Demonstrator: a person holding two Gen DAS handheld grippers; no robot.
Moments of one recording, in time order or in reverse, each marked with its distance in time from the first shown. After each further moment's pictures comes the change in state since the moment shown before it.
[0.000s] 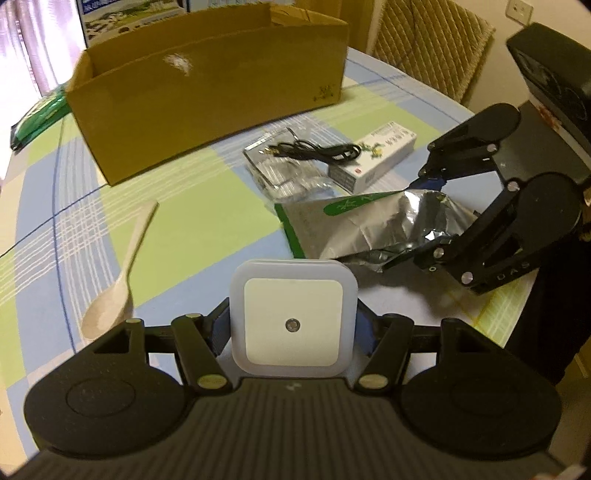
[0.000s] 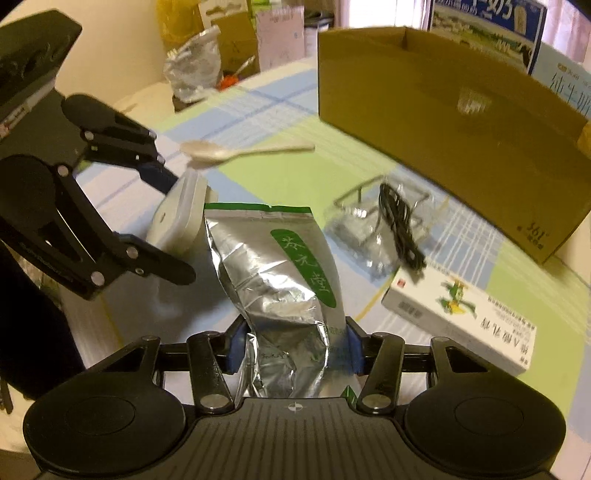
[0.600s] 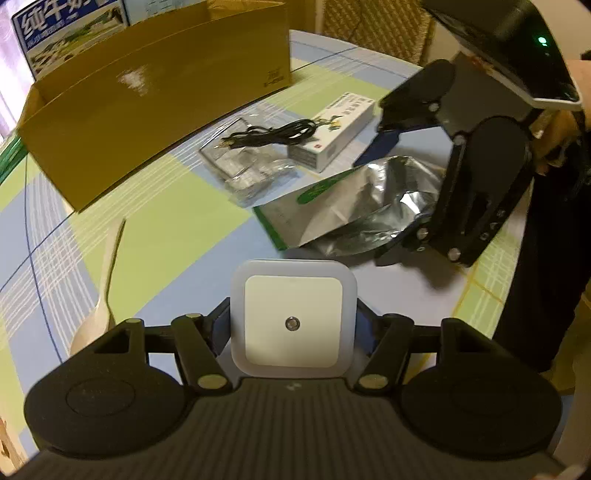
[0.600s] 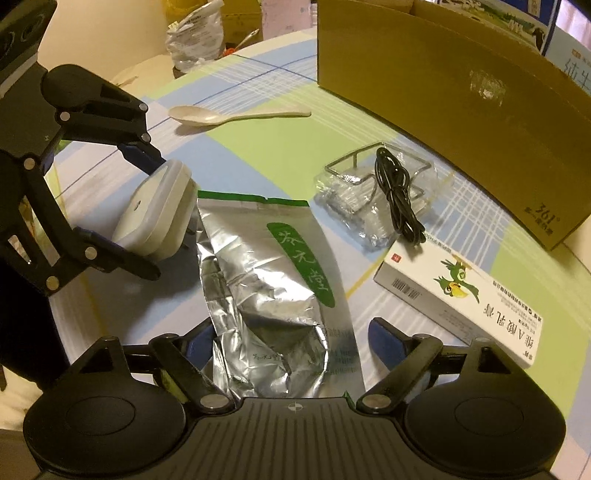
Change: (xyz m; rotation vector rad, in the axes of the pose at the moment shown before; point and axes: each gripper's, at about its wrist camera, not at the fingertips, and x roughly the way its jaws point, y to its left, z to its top) left arm 0.014 -0.012 -0.008 0.189 0.038 -0.049; right arm 0.026 -0.013 -0.005 -0.028 0.104 0.010
